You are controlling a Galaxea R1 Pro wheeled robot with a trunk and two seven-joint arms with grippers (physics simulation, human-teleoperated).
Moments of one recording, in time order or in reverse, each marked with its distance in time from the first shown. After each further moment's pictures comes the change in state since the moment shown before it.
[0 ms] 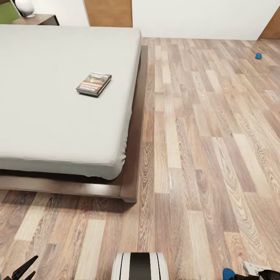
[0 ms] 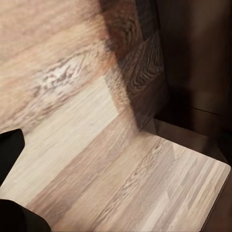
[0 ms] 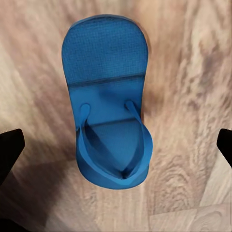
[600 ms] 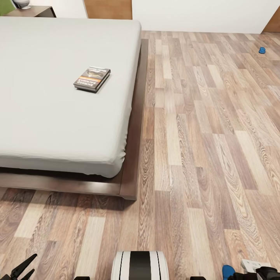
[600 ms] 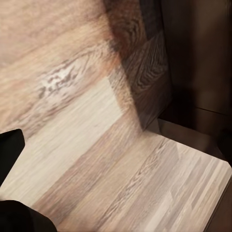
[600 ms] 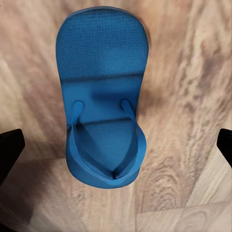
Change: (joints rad) left arm 0.000 0.008 0.000 -0.017 0.002 0.002 -0.005; right arm -0.017 0.008 0.000 0.001 0.075 -0.007 0.002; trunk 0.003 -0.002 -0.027
